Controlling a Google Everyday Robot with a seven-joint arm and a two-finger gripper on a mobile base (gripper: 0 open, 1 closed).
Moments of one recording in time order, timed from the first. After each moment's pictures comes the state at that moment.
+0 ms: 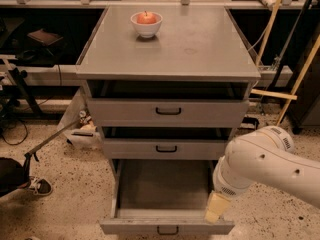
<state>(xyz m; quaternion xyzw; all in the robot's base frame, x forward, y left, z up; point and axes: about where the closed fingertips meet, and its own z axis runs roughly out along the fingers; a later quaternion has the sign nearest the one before) 0.425 -0.168 0.616 -0.55 0.83 0.00 0.11</state>
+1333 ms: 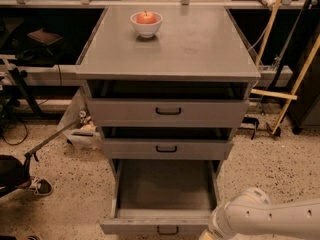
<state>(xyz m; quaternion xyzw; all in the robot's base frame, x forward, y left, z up) 0.379 -0.168 0.401 -0.44 0.89 0.08 0.10</state>
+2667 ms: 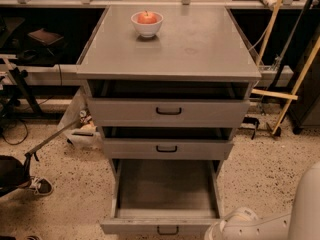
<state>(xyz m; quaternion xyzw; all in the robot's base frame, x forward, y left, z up) 0.360 -0.171 0.272 -0.41 0.90 0.13 0.10</state>
